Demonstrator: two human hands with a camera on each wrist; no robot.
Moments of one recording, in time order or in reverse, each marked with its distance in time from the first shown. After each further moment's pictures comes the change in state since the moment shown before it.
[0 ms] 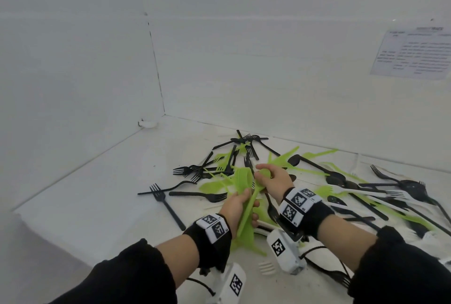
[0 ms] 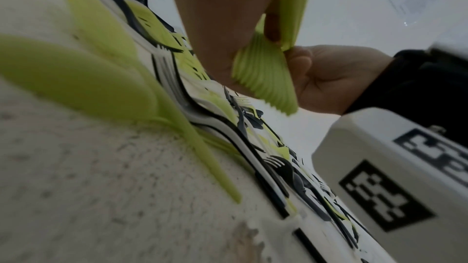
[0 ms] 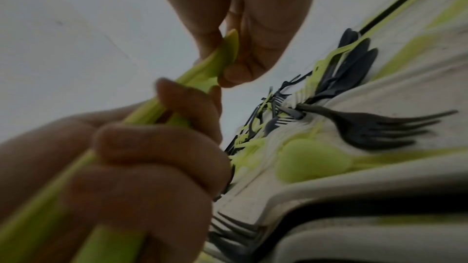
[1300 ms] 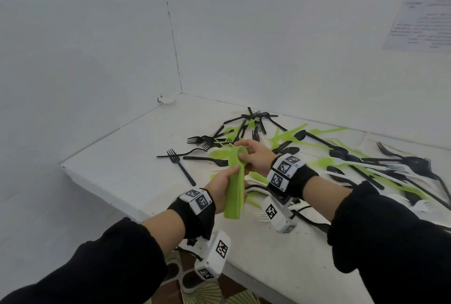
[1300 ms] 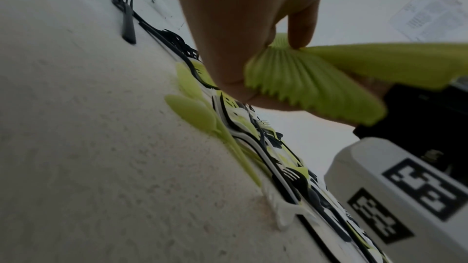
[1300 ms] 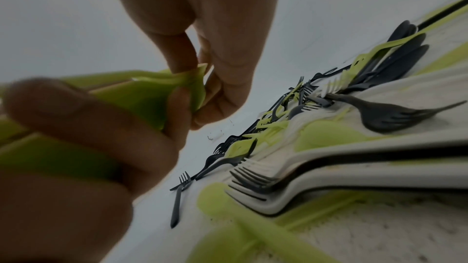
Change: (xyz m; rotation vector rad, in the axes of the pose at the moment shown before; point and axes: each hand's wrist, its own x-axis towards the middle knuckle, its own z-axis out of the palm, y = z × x) left_hand -0.067 -0.013 -0.015 0.024 0.092 -0.039; right_hand -0.049 -0.028 0.016 0.195 -0.550 -0.022
